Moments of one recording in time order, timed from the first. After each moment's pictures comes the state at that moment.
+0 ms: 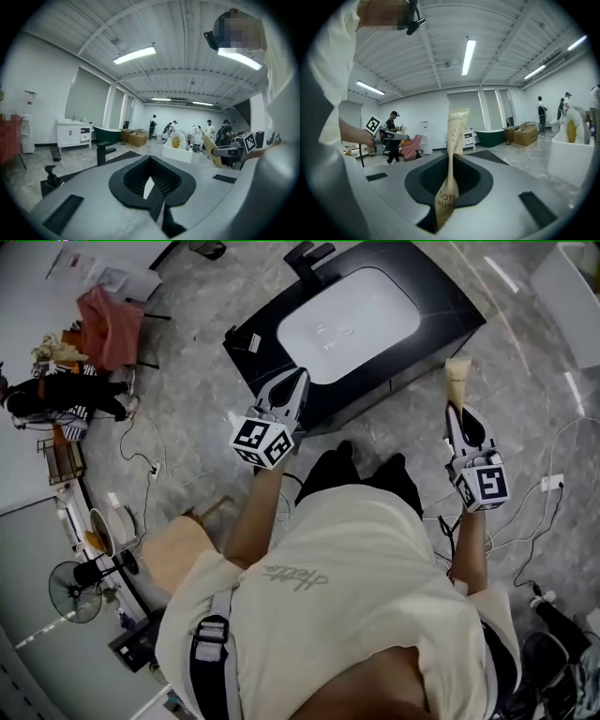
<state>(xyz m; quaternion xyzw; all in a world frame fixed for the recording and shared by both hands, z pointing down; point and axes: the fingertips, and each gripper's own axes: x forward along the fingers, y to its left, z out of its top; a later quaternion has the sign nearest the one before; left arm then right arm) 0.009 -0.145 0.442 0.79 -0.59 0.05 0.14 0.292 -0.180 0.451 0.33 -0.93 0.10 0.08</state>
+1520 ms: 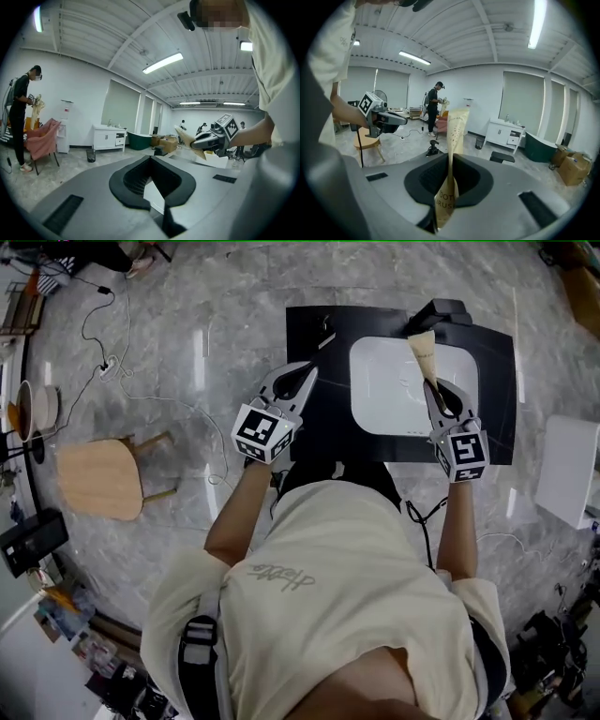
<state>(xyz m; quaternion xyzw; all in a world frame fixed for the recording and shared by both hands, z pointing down) -0.284 -0.142 0.495 0.67 -0.73 0.02 0.13 -0.137 -0.297 0.492 0.05 -0.97 -0.05 0.25</state>
